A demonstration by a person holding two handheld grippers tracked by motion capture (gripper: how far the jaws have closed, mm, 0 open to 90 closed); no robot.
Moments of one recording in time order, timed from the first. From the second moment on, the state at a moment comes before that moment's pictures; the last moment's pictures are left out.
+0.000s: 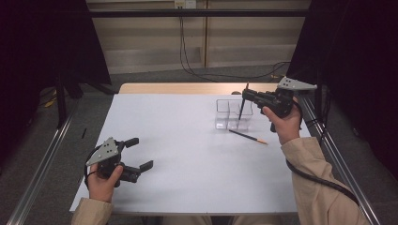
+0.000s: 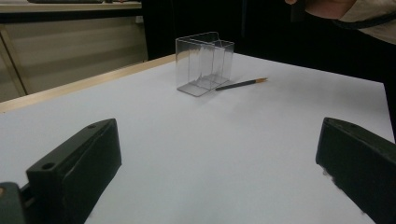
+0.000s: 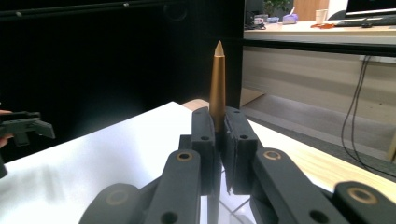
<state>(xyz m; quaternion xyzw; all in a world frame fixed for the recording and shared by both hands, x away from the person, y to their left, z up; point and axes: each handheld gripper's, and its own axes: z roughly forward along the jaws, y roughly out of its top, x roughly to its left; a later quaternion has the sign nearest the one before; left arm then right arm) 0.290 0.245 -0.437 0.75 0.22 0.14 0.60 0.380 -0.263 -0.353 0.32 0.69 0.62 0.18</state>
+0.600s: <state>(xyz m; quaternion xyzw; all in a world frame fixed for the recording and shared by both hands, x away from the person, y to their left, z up) 0.289 0.244 -0.438 0.76 0.22 0.13 0.60 0.394 -0.267 -0.346 0.33 0.69 0.61 0.22</state>
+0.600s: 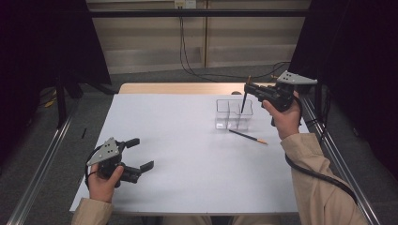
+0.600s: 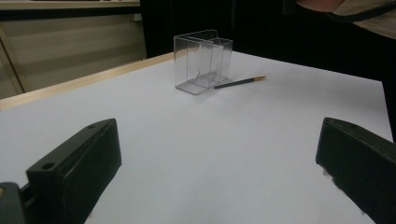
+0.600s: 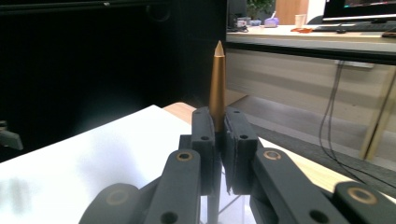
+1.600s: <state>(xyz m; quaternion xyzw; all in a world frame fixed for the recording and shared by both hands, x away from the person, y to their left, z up) 0.289 0.244 -0.437 0.76 0.22 0.14 0.60 0.409 -0.275 -0.363 0.36 0.68 0.59 0.25</state>
